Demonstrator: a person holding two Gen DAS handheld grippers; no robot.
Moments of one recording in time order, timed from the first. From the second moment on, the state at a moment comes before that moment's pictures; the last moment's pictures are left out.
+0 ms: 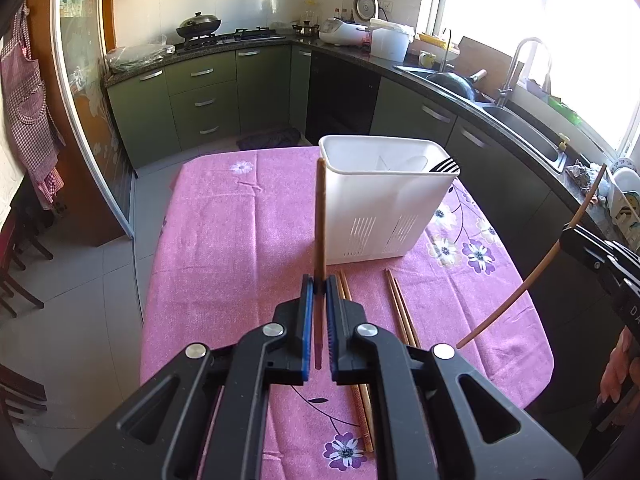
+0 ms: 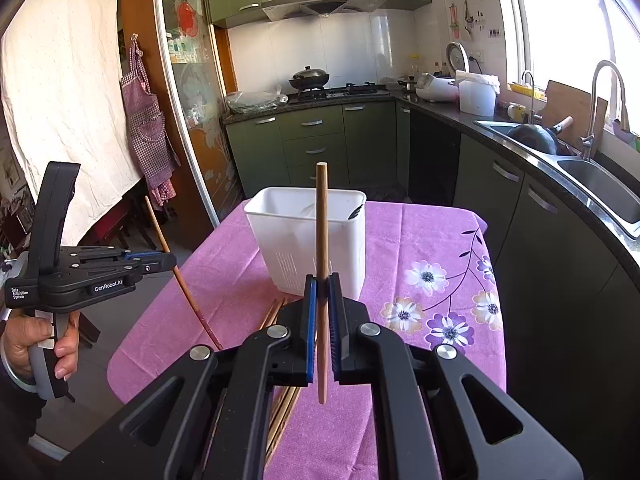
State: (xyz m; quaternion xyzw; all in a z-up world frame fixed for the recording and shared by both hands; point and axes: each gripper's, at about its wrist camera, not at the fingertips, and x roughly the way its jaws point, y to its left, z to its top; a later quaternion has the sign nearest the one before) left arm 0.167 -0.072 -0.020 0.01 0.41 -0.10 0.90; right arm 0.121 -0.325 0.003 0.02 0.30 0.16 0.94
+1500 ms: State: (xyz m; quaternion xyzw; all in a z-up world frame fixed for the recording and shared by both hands) left arm 0.285 -0.123 0.048 0.02 0.37 -0.08 0.92; right arm 0.274 -0.333 0.050 0.09 0.25 0.13 0.95
